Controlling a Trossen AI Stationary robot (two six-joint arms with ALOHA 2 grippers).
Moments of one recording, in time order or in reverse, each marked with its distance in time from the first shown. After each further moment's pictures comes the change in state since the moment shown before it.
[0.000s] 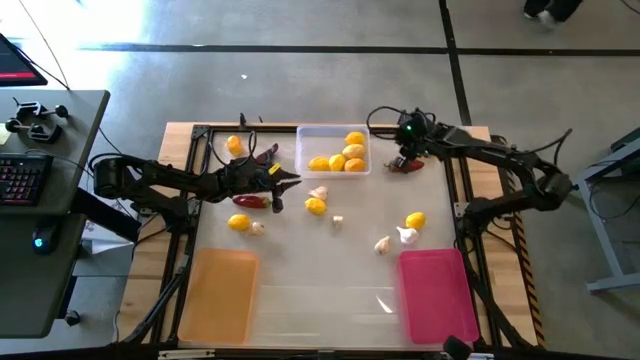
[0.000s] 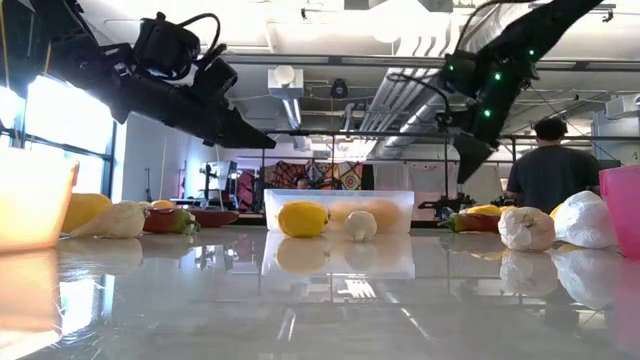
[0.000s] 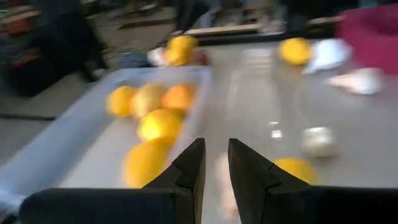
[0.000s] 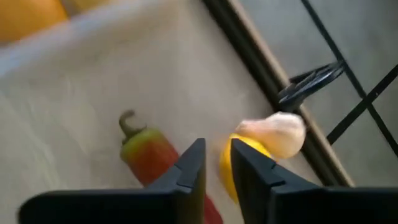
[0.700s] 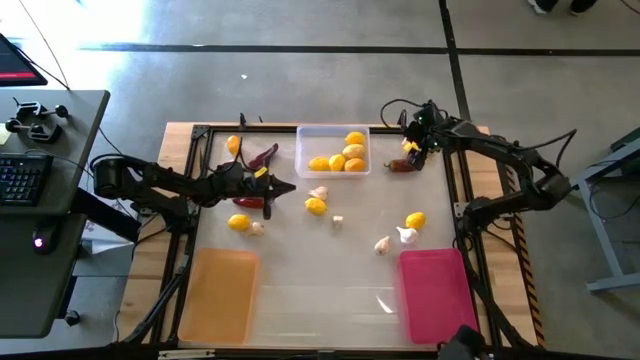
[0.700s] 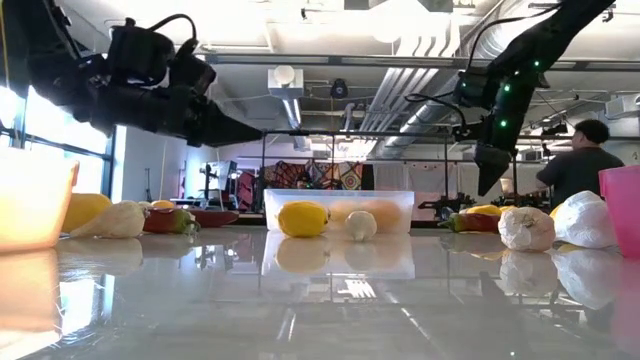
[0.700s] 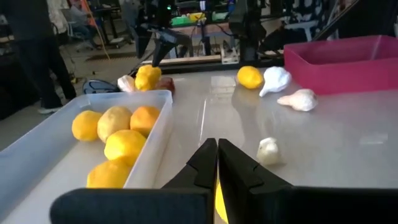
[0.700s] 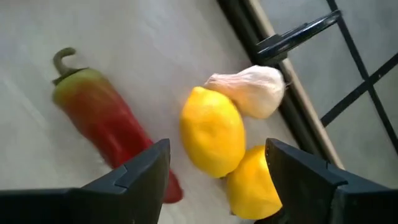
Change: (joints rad) left arm 0.021 0.000 -0.139 0.257 0.152 -0.027; right arm -0.187 0.018 -0.010 -0.044 -0.062 -0.190
